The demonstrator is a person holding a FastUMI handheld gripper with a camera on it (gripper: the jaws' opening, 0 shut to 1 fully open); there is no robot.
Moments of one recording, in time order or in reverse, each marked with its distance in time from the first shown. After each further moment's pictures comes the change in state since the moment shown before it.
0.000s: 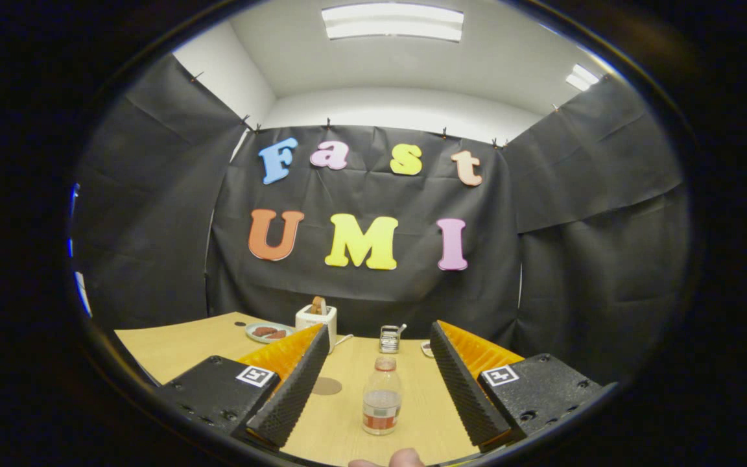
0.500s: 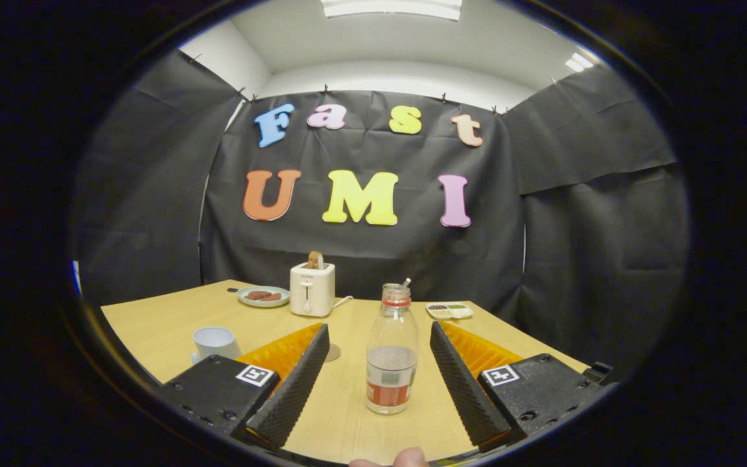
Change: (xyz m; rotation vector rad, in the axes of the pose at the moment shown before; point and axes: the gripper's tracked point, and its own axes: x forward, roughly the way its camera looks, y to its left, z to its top) arm 0.034 0.003 -0.115 0.012 0.146 -0.021
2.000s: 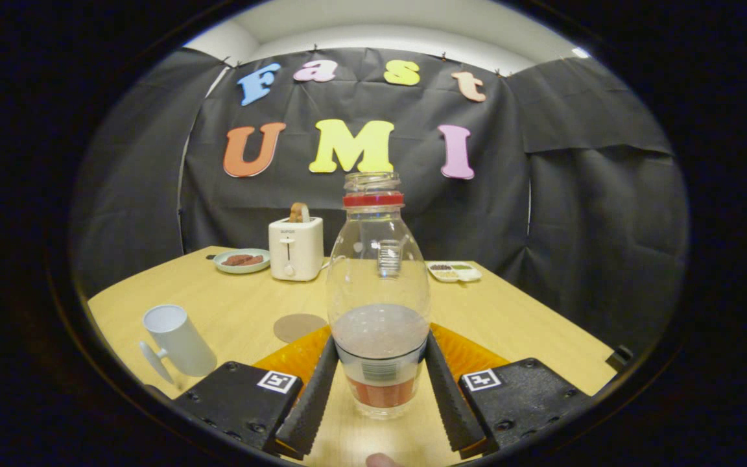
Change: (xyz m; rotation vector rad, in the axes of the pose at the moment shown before) arm 0.079 0.014 -0.042 -0.051 0.176 -0.012
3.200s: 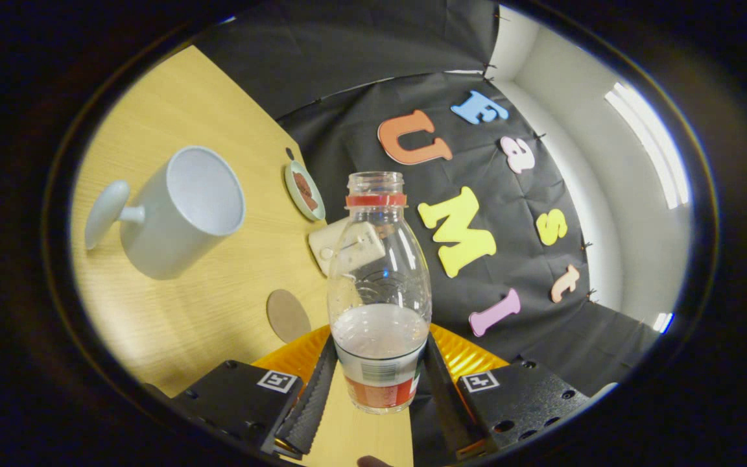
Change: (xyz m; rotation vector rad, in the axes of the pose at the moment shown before) arm 0.030 0.102 0.012 -1.094 -0.187 -0.023
